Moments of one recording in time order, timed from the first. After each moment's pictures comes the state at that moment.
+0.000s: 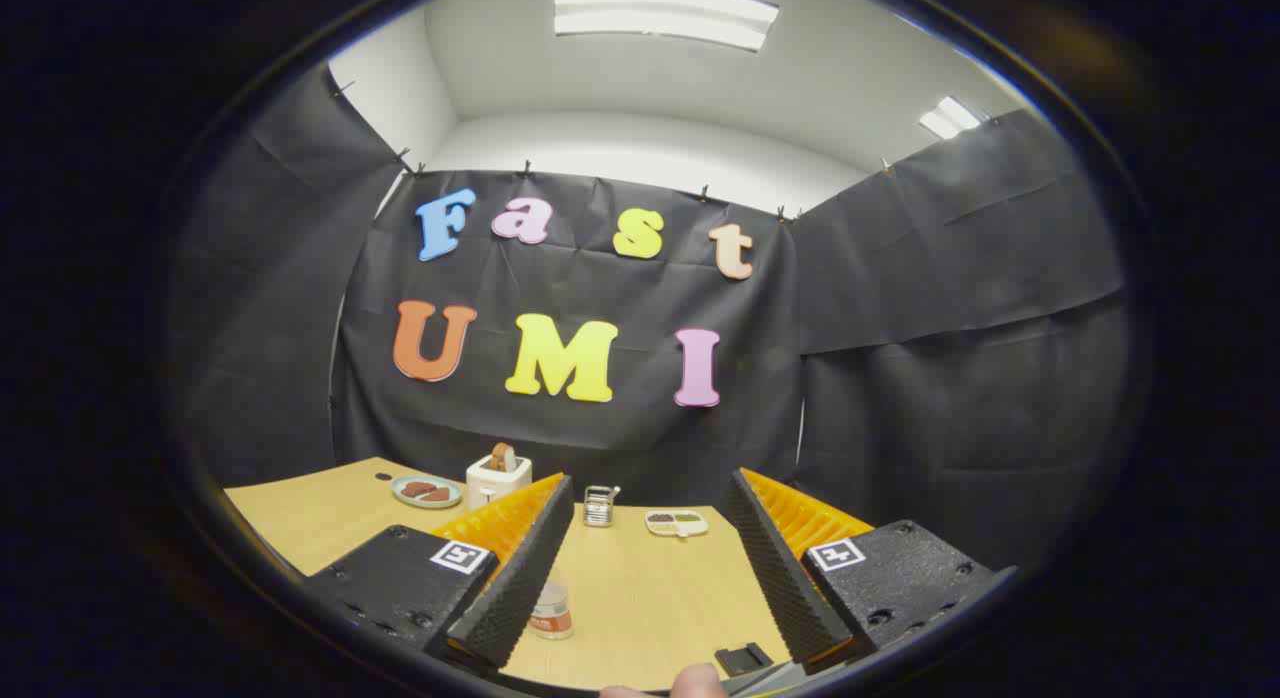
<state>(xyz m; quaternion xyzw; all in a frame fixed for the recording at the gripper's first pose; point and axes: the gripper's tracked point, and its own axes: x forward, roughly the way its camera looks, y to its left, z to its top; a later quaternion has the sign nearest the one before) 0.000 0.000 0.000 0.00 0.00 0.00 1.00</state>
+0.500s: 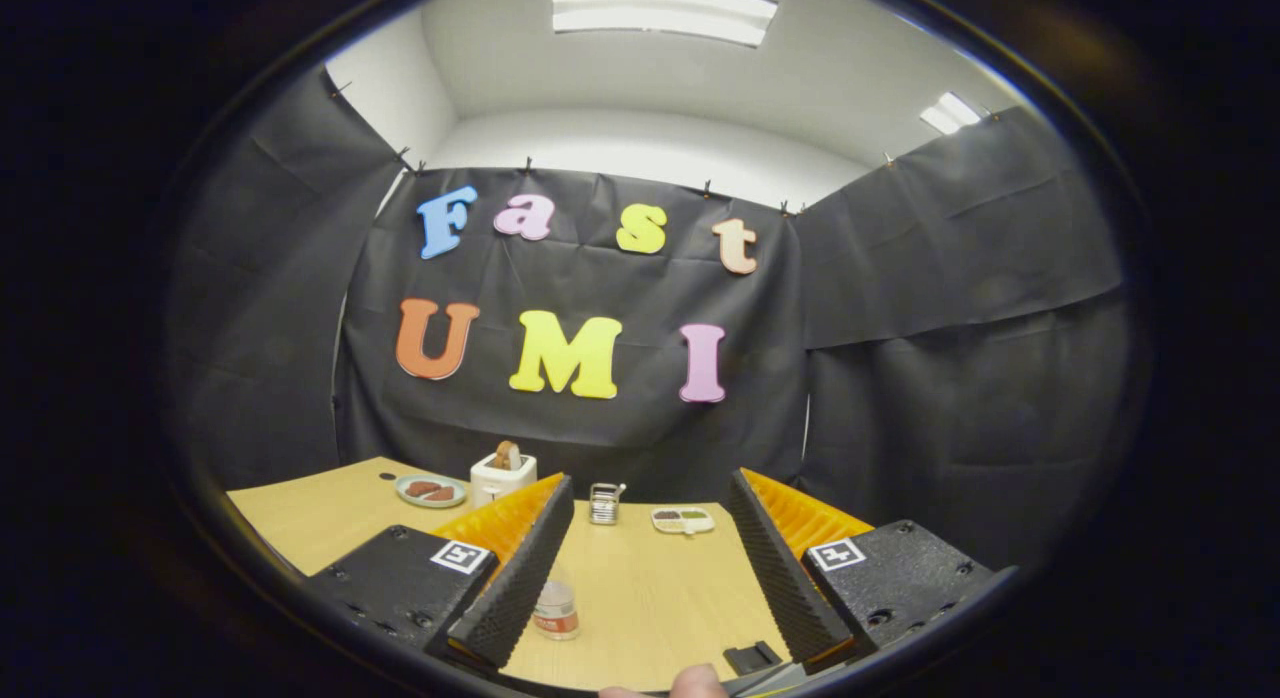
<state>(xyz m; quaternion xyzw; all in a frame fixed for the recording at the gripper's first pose) 0.006 0.005 -0.003 0.00 0.01 0.00 1.00</state>
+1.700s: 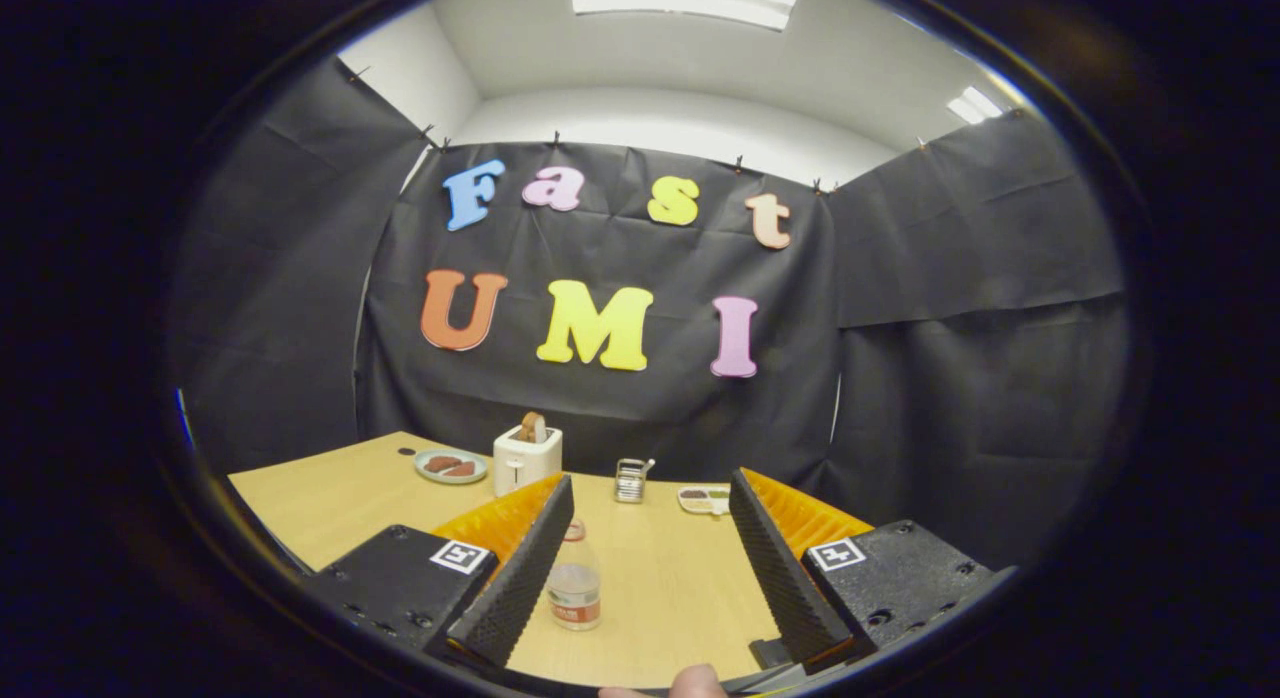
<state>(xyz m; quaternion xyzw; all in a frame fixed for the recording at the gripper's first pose) 0.027 0.045 -0.051 -0.01 0.05 0.05 1.00</state>
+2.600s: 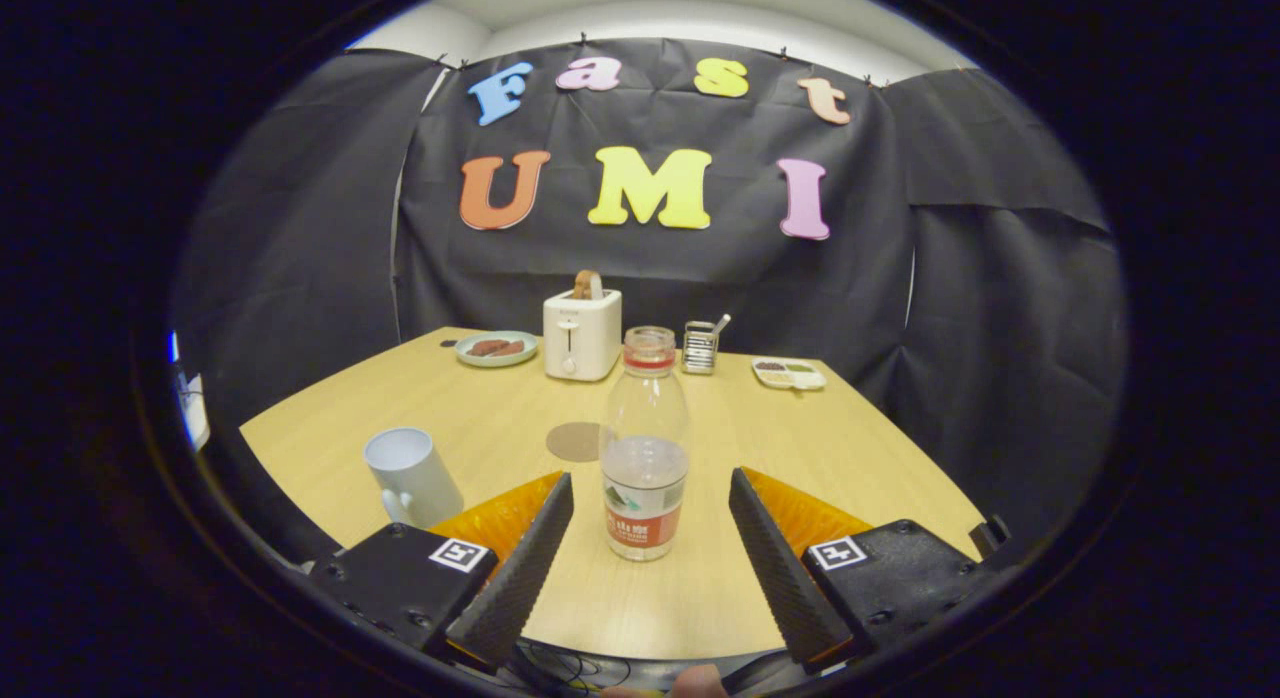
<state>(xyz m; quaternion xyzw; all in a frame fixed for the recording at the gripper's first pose) 0.051 0.105 -0.232 0.00 0.23 0.12 0.97</state>
